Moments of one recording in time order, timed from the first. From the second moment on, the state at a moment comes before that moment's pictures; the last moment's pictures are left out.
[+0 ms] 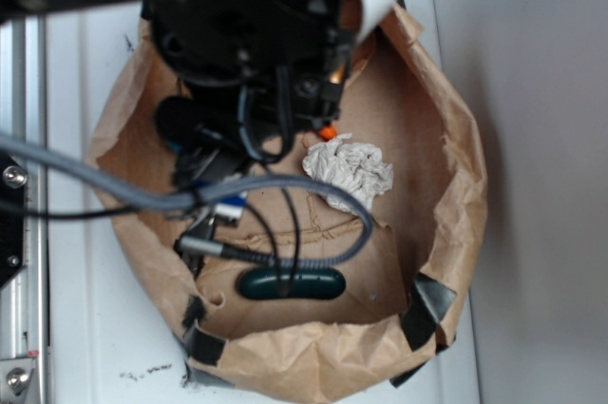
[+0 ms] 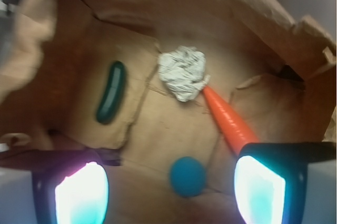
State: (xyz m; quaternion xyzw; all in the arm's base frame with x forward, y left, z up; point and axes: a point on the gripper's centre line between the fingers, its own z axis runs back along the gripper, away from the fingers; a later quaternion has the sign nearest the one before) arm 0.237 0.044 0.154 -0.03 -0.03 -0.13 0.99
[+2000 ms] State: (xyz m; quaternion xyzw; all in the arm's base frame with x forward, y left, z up) arm 0.282 0.073 0.048 0.02 -0.02 -0.21 0.98
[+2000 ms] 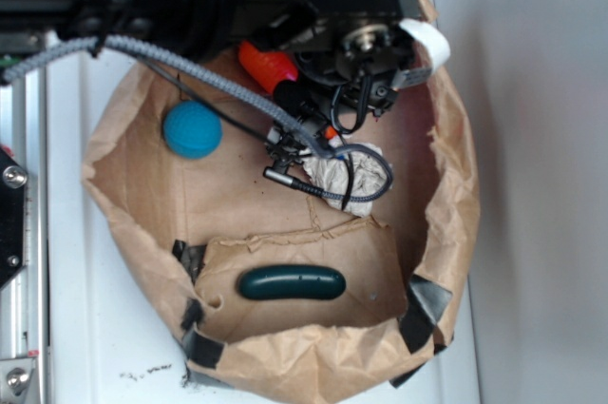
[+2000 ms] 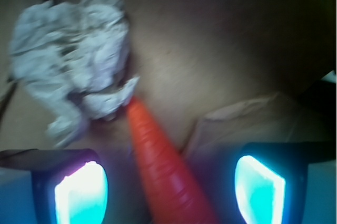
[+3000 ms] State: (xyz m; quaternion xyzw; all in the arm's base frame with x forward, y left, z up) arm 0.266 0.072 0.031 0.03 -0.04 -0.19 0.98
